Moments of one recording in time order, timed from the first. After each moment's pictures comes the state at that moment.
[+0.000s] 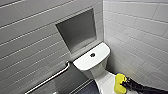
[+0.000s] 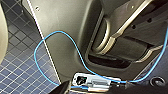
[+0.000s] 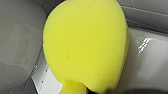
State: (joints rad) left arm 1.43 3.00 -2.49 0.58 0.17 -0.39; right arm -0.63 2.58 -2.37 0.45 -0.07 0.08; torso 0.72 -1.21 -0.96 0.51
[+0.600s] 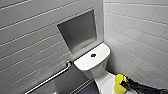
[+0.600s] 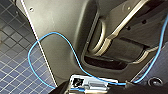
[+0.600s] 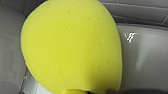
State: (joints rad) left arm 1.44 3.01 -2.49 0.58 0.17 -0.39; right arm -0.63 2.73 -2.69 0.53 -0.18 0.13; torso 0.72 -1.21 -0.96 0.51
